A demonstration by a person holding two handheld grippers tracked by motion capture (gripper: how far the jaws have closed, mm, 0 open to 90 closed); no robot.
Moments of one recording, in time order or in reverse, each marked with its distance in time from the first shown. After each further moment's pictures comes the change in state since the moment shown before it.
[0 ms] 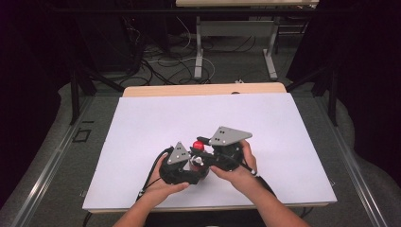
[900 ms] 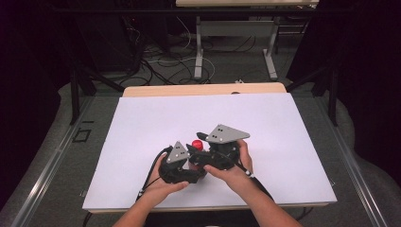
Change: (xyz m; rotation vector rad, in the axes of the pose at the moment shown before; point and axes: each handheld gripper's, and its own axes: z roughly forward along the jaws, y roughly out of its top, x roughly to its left) left arm 0.003 -0.001 0.000 0.000 0.022 -0.030; right arm 0.016 0.005 0.007 -0.051 -0.167 0.071
